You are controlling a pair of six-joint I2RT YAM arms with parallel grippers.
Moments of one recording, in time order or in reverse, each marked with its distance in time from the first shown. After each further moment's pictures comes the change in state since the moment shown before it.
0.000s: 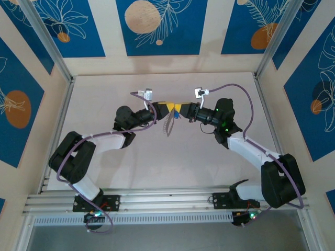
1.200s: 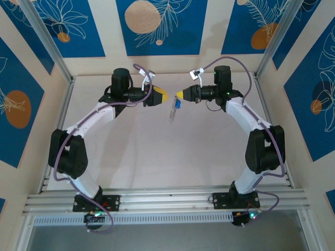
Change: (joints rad) left arm 0.202 0.048 0.548 -1.118 0.437 0.619; right arm -0.169 0.381 0.602 -0.712 -0.480 -0.459
